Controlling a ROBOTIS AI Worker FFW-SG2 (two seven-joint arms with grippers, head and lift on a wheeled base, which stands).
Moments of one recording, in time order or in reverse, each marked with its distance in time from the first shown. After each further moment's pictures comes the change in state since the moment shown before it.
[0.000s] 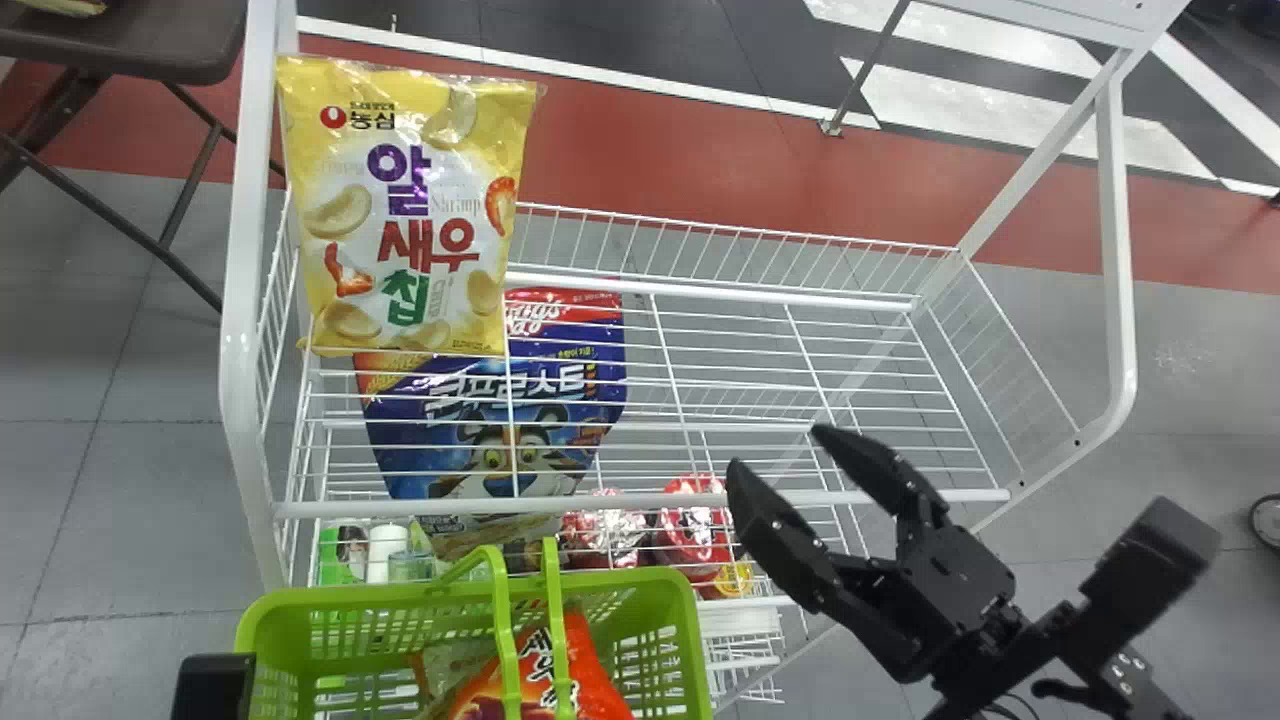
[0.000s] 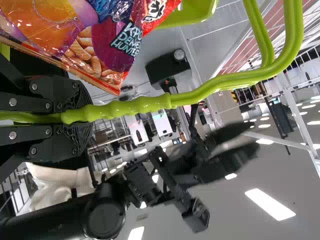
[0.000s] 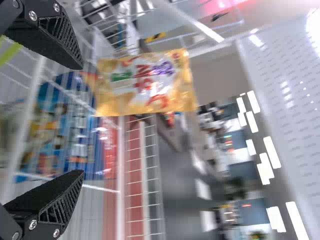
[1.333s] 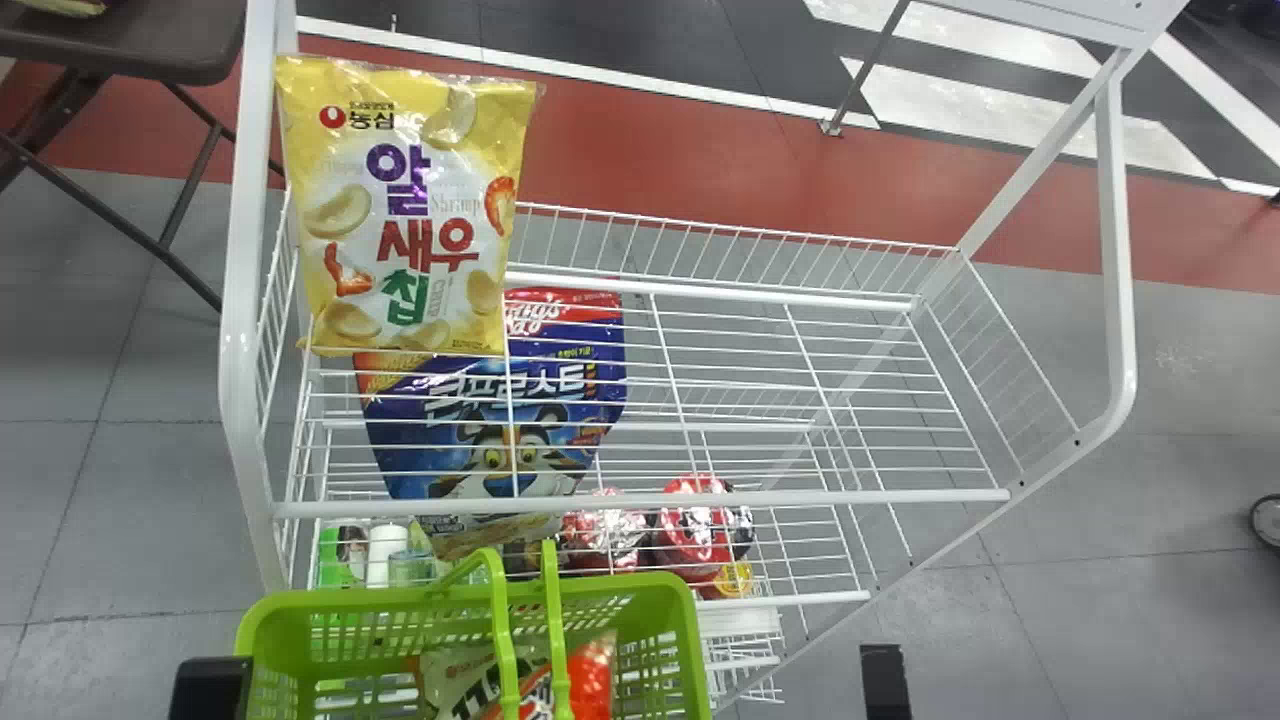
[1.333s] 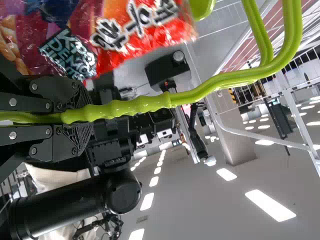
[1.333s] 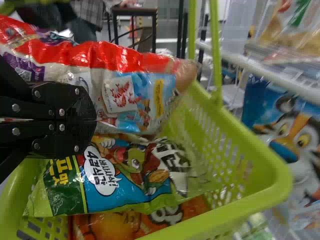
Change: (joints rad) left arm 0.009 0.002 0.002 -0.008 -0.008 -0.007 0.000; right arm -0.188 -0.018 -0.123 0.214 -0.247 1.338 0.038
